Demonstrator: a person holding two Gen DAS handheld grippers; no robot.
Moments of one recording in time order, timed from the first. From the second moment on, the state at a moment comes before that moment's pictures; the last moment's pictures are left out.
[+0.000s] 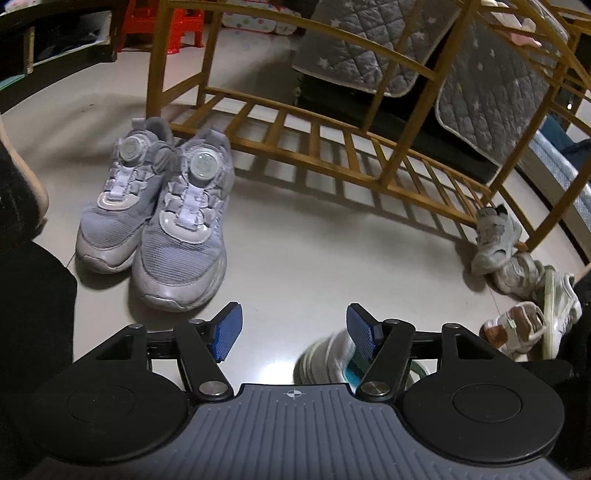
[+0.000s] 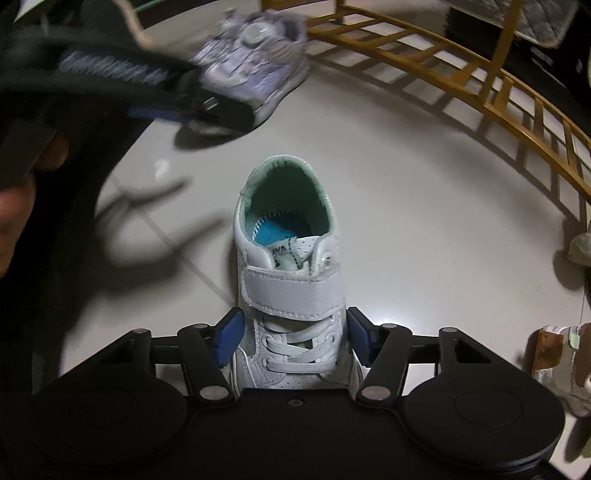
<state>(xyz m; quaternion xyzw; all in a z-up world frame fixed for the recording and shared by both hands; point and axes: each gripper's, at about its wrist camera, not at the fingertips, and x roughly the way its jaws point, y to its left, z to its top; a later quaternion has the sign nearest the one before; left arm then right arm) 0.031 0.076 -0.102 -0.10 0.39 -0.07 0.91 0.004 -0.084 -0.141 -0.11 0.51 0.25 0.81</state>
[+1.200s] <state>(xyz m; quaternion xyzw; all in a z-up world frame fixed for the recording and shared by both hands) 0.041 0.099 -0.110 -0.11 0.42 0.03 0.90 0.168 -0.017 -0.150 0.07 0.52 0.13 0.84</state>
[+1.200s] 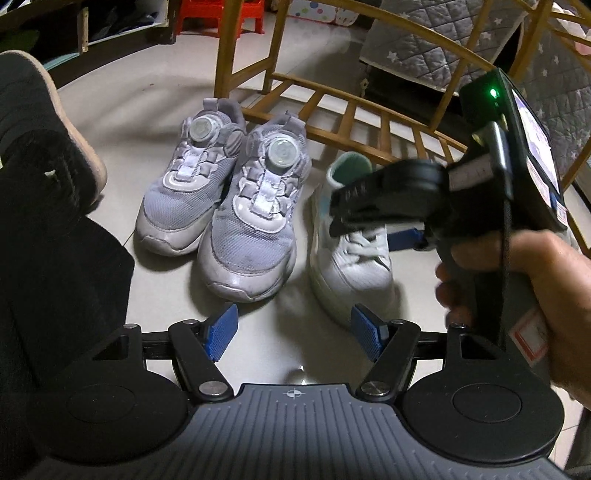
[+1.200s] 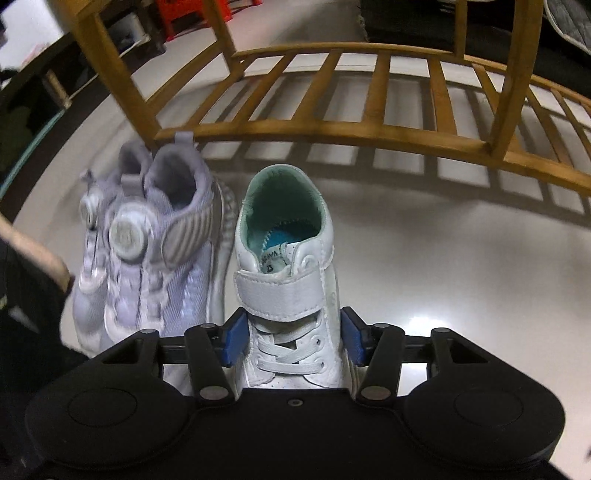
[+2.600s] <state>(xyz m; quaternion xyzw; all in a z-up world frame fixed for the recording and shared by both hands) 0.045 0.071 -0.121 -0.06 0.43 0.00 0.90 0.091 -0.313 -0.103 0.11 0.43 -0.09 0.89</state>
